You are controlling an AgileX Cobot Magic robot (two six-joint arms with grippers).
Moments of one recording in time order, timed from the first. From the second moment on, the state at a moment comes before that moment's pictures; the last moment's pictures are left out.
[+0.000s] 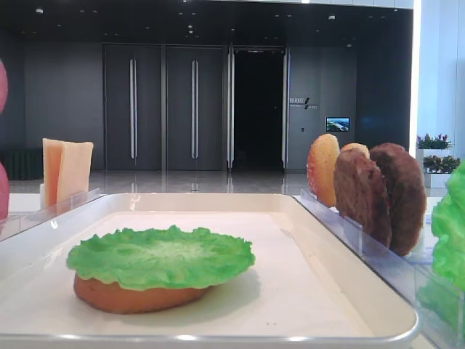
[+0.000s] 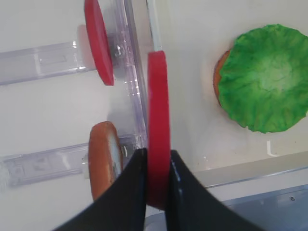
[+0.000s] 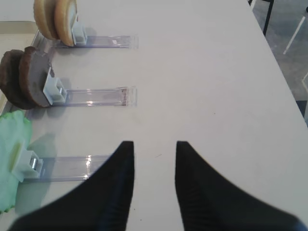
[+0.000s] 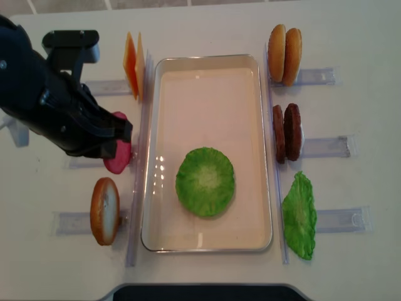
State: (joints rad) left arm -0.50 1.27 -0.97 0.05 1.04 -0.39; right arm 0.10 -0.01 -0.50 -0.05 1.14 0.04
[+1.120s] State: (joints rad) left arm -0.29 1.36 -0.64 -1.45 0.91 0.86; right arm 0.10 -0.01 -0.50 -0.05 1.14 0.04
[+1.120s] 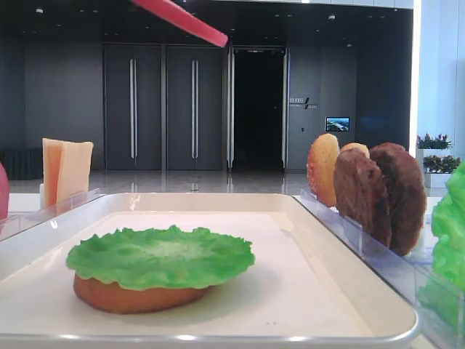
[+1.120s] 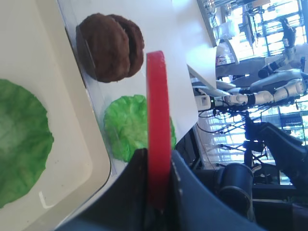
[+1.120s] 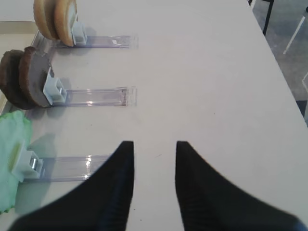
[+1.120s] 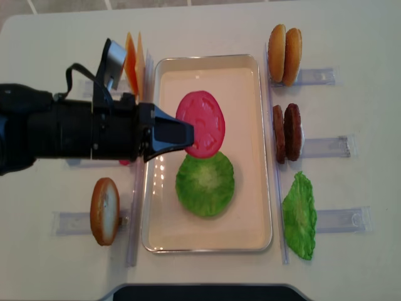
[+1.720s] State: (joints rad) left arm -0.29 1.62 -0.62 -1.52 0.94 1.02; right arm 0.10 -0.01 -0.50 -0.05 1.14 0.04
